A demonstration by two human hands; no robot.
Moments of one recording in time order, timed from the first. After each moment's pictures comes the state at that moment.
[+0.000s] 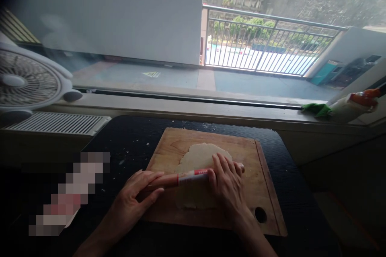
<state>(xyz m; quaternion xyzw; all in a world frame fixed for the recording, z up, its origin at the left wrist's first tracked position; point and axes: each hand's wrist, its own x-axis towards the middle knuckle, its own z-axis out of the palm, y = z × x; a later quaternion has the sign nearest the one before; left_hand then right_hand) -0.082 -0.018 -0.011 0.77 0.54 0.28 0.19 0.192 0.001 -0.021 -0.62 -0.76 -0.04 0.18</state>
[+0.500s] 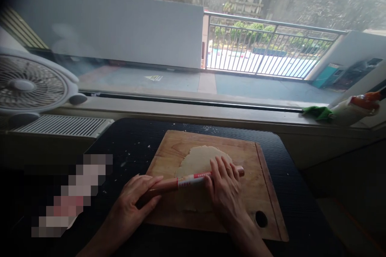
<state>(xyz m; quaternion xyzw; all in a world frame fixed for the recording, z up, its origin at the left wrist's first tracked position) -0.089 -0.023 -0.021 0.79 0.54 0.27 0.12 0.184 -0.003 -0.017 -0.60 -0.78 -0.04 0.17</state>
